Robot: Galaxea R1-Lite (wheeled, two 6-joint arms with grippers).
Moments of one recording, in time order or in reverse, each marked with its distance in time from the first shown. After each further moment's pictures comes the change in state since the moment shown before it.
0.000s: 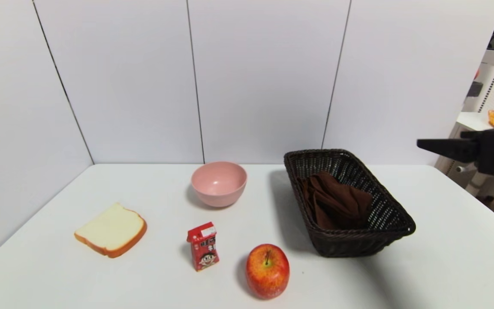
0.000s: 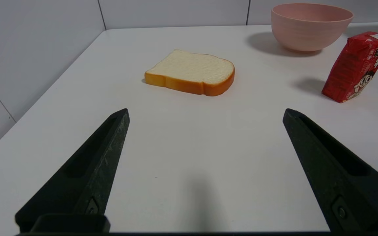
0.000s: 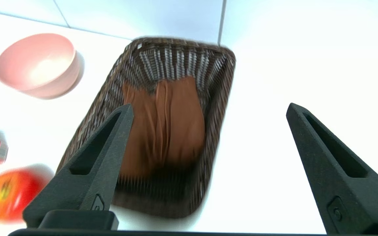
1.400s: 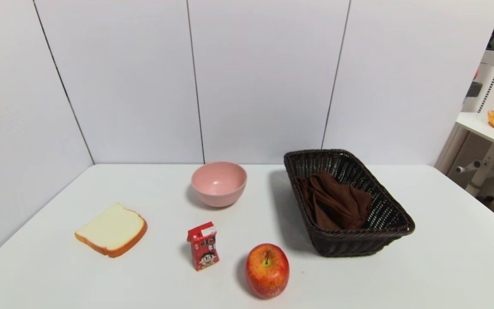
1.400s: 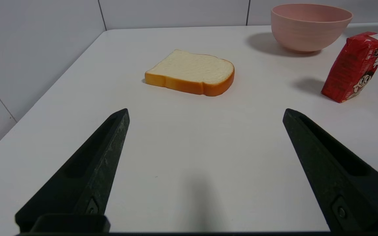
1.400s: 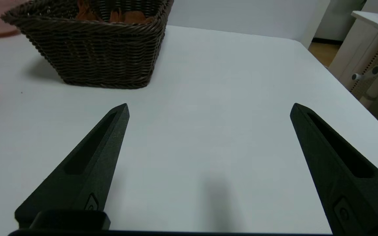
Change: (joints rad) left arm 0.000 0.000 0.000 0.000 0.000 0.000; right arm -0.085 -1.193 0.923 -0.041 -0.143 -0.026
